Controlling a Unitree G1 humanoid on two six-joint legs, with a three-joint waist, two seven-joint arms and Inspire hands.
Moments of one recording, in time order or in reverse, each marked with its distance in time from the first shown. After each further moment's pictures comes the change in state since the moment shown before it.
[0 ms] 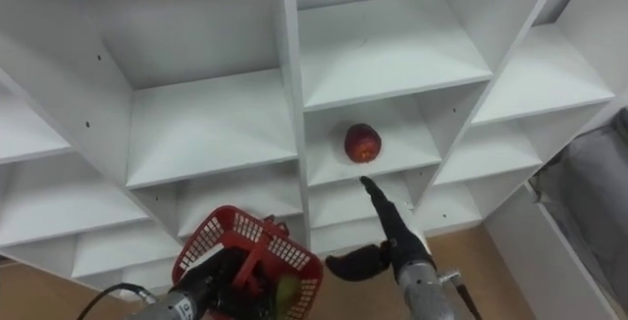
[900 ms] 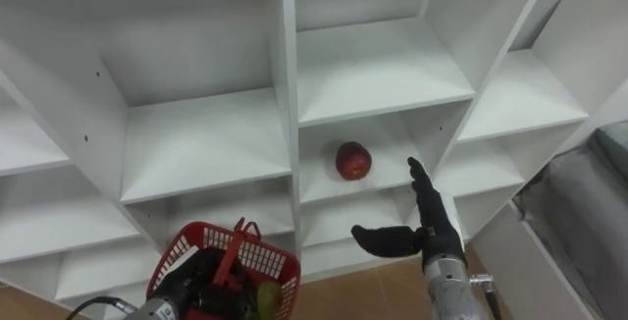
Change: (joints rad) left arm 0.040 0.009 0.094 -0.019 0.000 -0.001 0.042; right arm 0.029 -0.008 -0.094 -0.076 0.196 -0.021 -0.093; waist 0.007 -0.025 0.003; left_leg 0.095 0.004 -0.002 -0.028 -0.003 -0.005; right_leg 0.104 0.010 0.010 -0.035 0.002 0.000
